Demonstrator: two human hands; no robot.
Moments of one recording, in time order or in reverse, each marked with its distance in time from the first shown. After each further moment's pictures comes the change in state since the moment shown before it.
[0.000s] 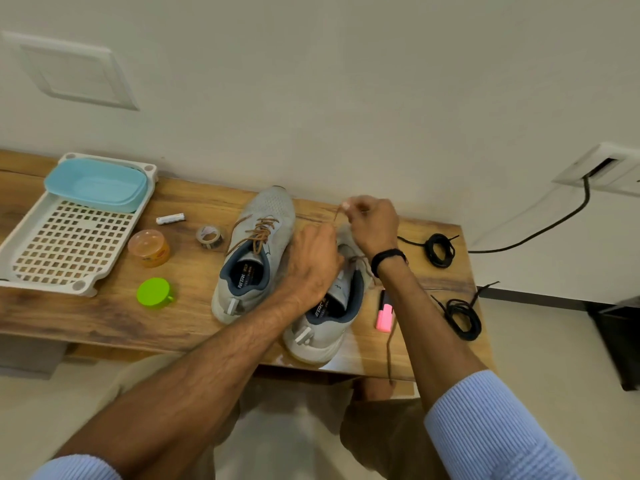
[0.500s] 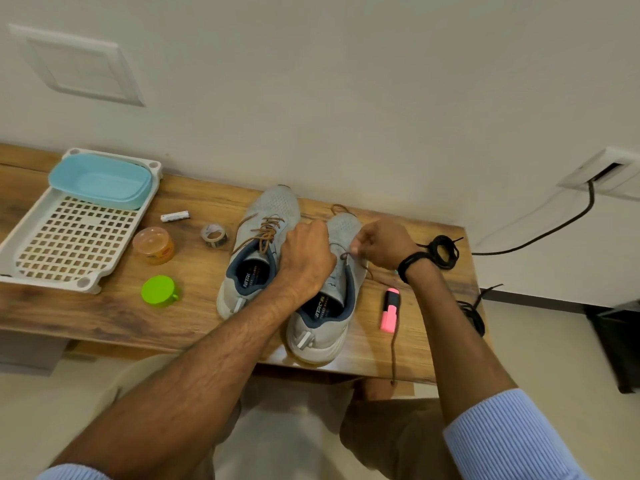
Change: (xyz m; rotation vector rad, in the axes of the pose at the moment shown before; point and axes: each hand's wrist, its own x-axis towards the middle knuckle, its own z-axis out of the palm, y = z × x) left_hand 0.003 -0.012 -0.015 0.015 -0.045 -0.081; right_hand -0.006 0.001 -0.028 -0.528 -0.510 0.065
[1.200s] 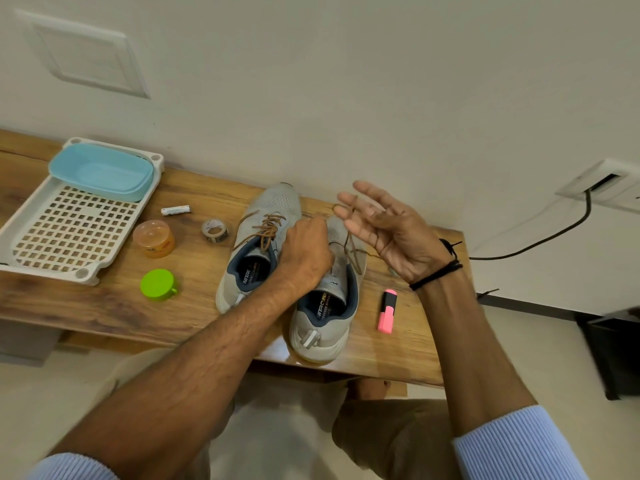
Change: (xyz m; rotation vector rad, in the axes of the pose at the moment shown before) left_hand -0.001 0.001 -0.008 -0.057 -0.041 -0.030; right_hand -0.034 -0.014 -0.026 1.604 -0.324 -0.183
